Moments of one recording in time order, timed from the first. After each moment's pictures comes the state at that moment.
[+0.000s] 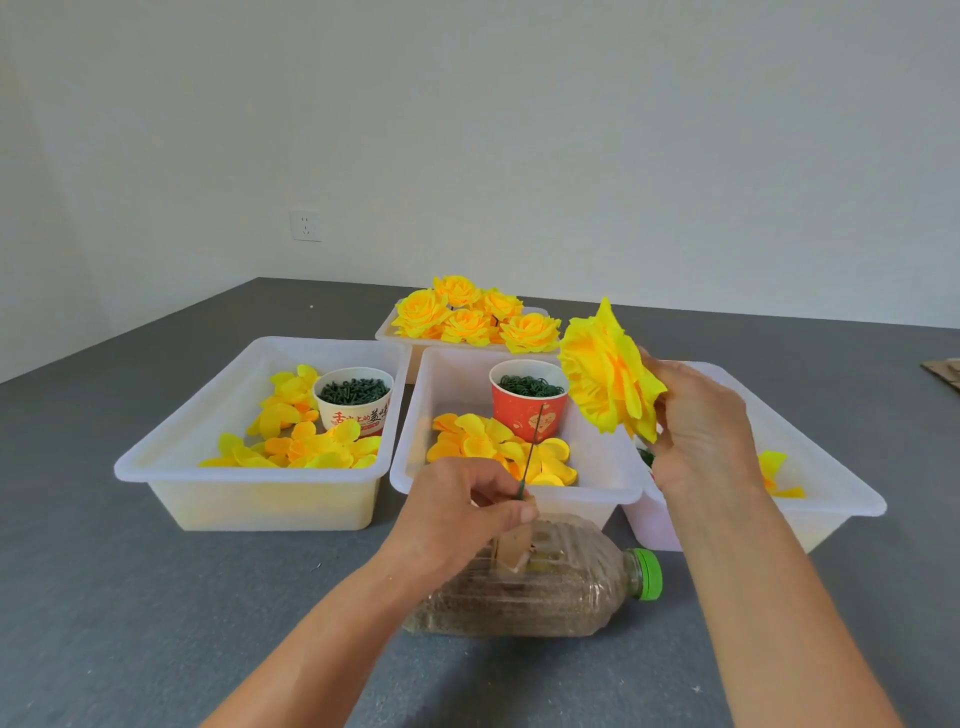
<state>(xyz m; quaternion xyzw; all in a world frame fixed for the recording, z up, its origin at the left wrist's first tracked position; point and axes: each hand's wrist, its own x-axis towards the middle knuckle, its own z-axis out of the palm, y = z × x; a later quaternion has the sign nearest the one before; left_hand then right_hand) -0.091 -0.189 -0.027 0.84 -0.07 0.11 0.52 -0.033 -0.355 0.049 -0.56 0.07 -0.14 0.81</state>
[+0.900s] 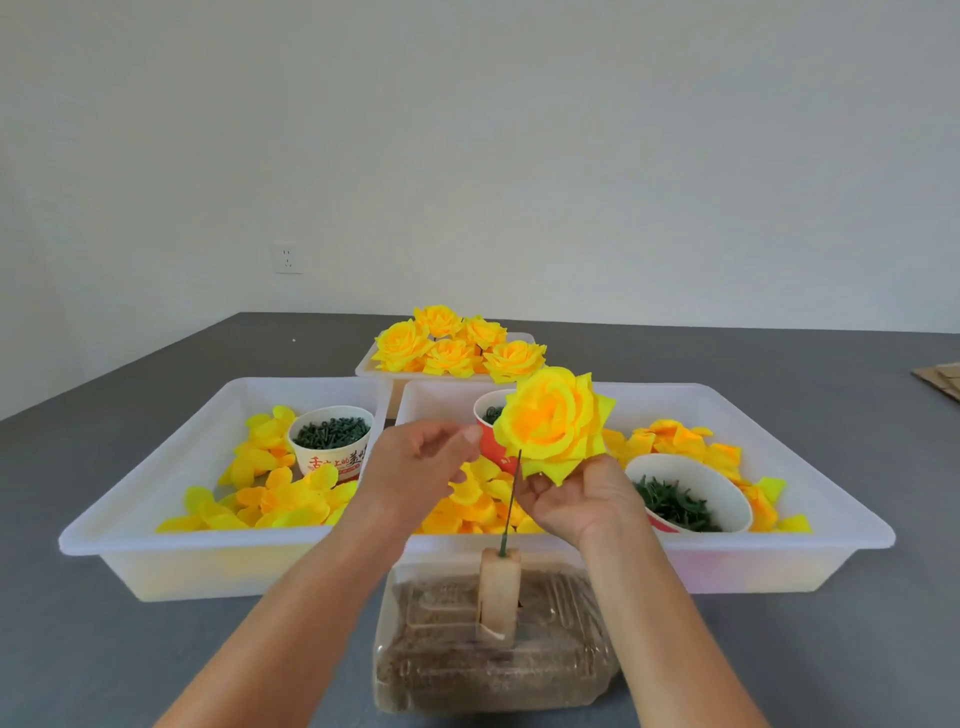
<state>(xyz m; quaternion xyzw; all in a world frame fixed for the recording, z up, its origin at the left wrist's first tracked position) -0.050 -0.175 0.014 0.76 0.02 0.13 0.64 0.008 -0.321 0.001 -0.29 0.14 0.21 0.93</state>
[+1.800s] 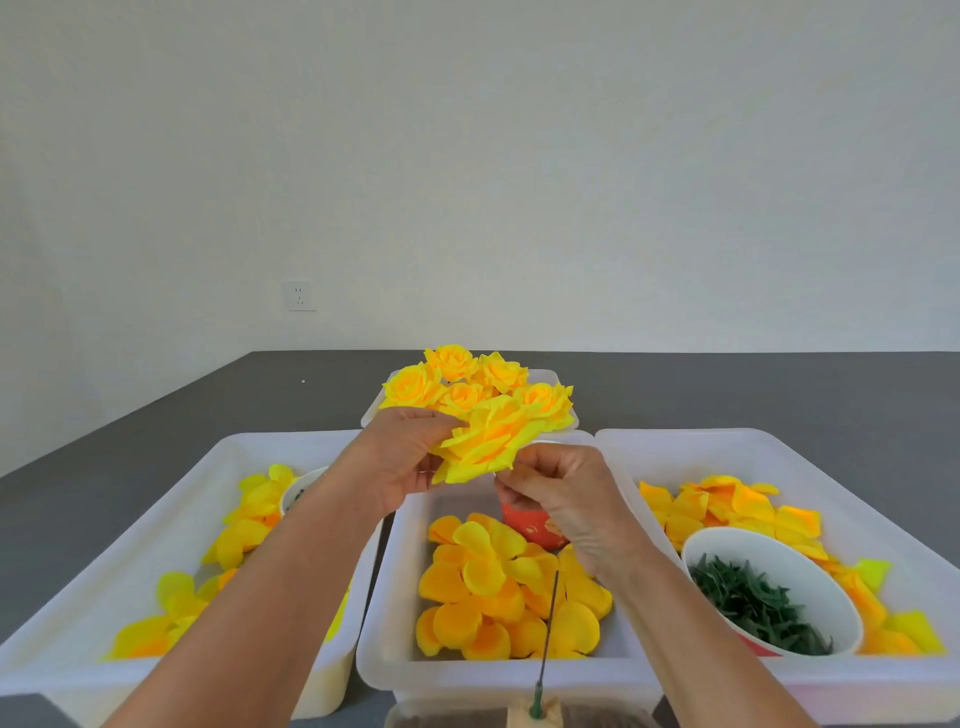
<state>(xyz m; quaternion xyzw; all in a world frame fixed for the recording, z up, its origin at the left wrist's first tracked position) 0.062 -0.135 0.049 0.68 0.08 0.05 0.73 0.074 -0.297 0.004 -0.66 -0.22 0.01 0.72</state>
